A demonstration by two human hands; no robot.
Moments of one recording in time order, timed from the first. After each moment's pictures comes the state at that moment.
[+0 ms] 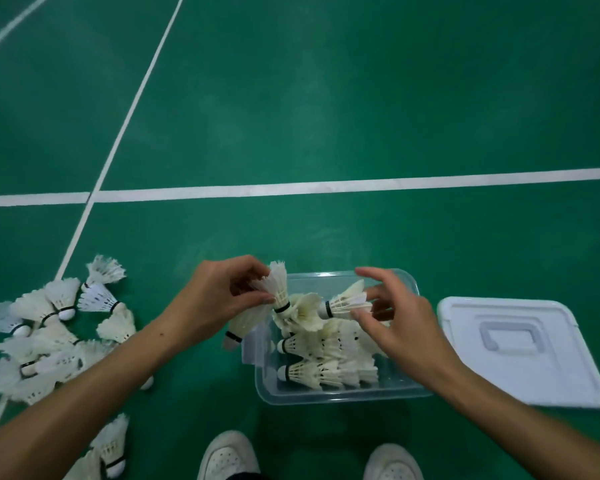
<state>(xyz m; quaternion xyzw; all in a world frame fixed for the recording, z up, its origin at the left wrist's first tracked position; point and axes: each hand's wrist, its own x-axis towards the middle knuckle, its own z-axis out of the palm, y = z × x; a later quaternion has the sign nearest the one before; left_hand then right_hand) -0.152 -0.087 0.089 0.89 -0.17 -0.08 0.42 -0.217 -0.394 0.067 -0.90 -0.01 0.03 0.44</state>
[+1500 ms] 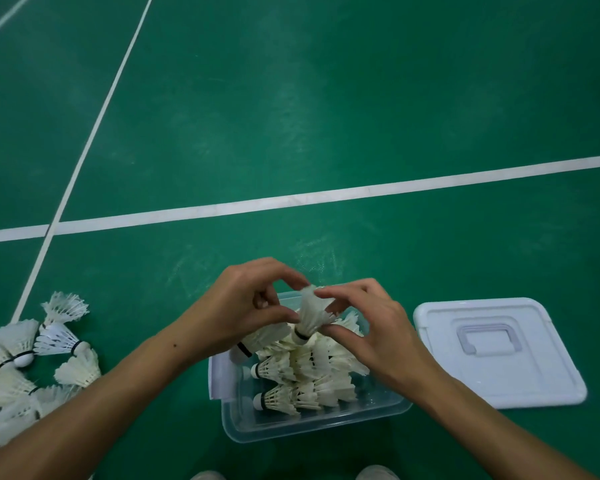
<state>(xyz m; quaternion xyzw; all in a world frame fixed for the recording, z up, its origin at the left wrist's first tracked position) -0.126 -0.171 0.109 0.86 -0.32 -0.10 0.39 -0.205 -0.418 0.066 -0.90 -0.12 -0.04 0.42</state>
